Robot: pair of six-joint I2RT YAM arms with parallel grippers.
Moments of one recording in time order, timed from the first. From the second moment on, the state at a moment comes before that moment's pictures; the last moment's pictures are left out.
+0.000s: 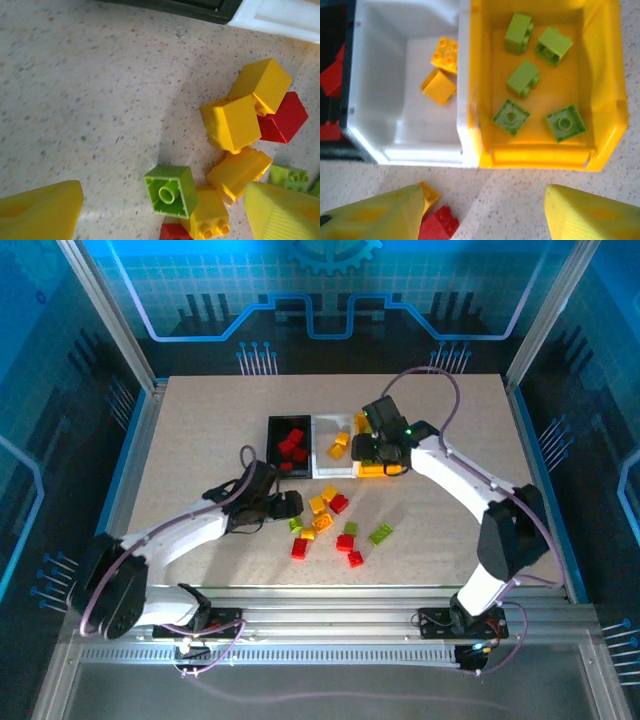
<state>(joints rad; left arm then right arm) -0.54 1.35 0.77 -0.42 0.02 -0.71 0.51 1.64 1.33 -0.68 0.12 0.51</state>
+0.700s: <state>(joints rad) -0.64 1.63 0.84 -0.41 -0.05 -0.67 0.48 1.48 1.10 -0.61 0.12 0.52</state>
